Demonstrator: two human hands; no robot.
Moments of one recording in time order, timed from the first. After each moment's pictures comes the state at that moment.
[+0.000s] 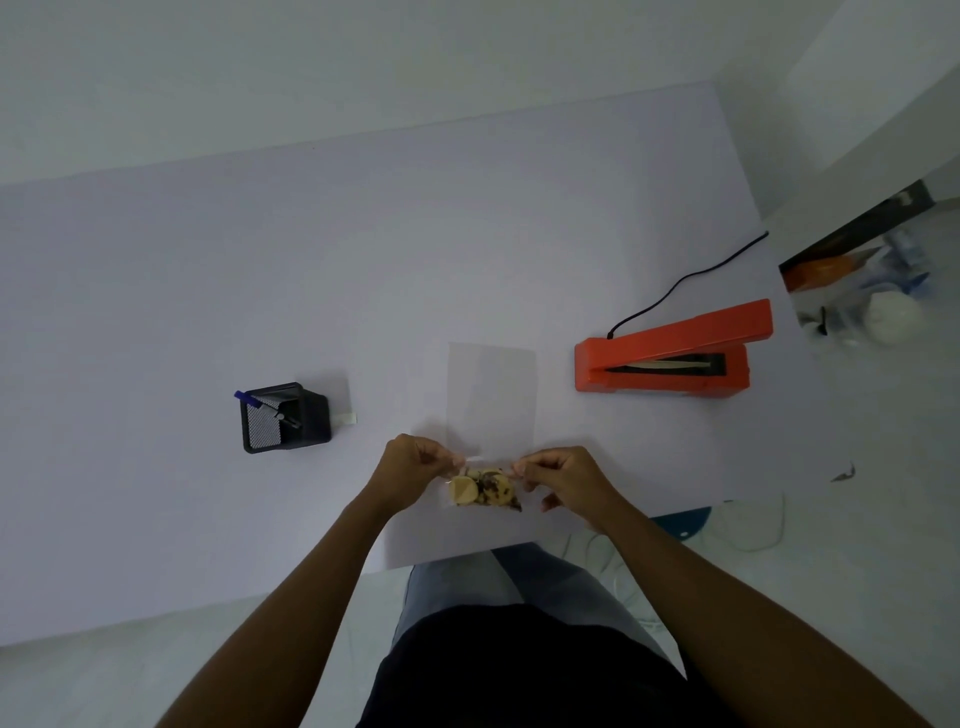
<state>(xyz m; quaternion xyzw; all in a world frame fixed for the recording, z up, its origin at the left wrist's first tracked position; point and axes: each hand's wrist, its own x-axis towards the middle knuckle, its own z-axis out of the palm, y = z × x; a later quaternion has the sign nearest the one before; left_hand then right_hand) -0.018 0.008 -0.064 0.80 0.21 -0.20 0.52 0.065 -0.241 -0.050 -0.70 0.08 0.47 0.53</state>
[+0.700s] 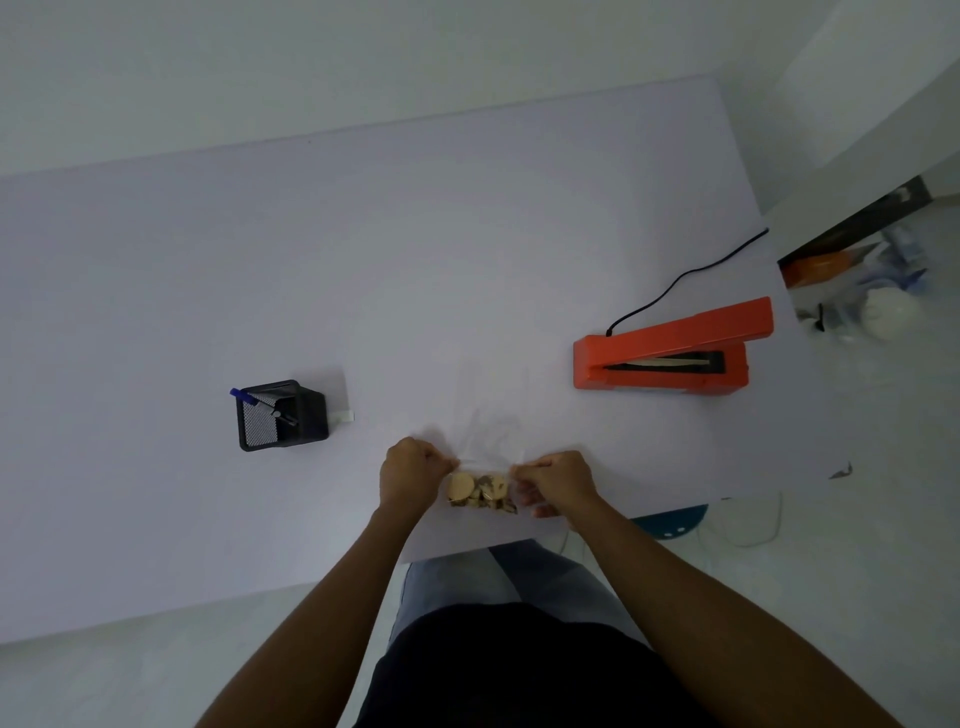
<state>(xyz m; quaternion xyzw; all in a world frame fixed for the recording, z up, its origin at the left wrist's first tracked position) -0.019 -0.020 -0.070 0.83 0.37 -0.20 0.37 0.055 -0.221 -0.063 -0.74 0.23 0.46 0.43</state>
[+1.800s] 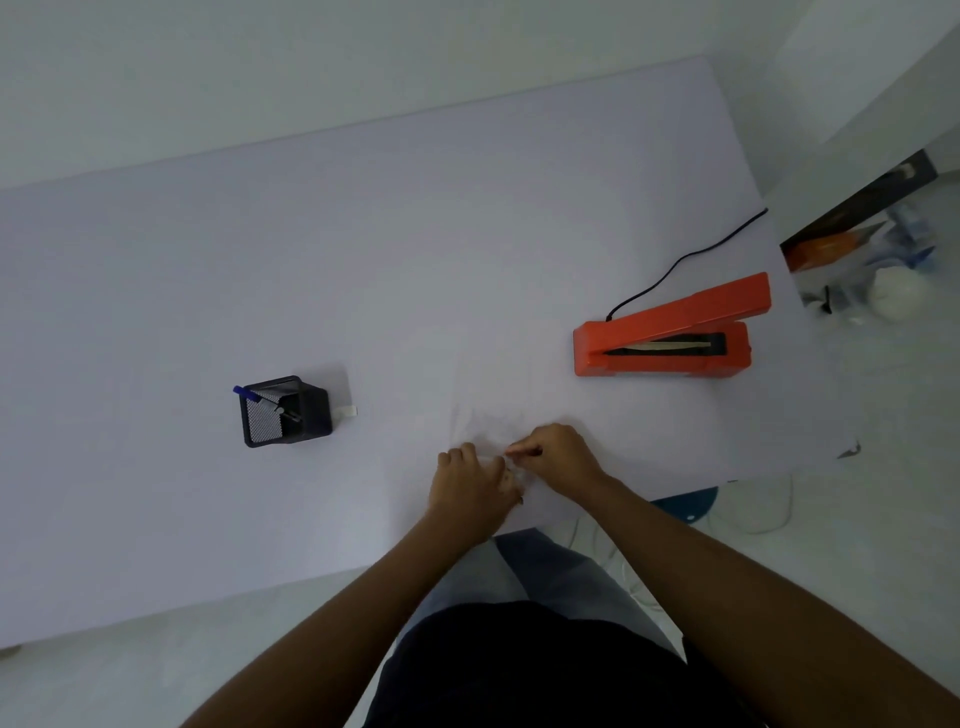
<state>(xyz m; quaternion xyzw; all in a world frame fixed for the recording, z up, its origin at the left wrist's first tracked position) -0.026 -0.082 -0.032 0.96 0.00 -0.27 0.06 0.067 -0.229 -0.094 -0.85 -0.17 0.36 0.34</state>
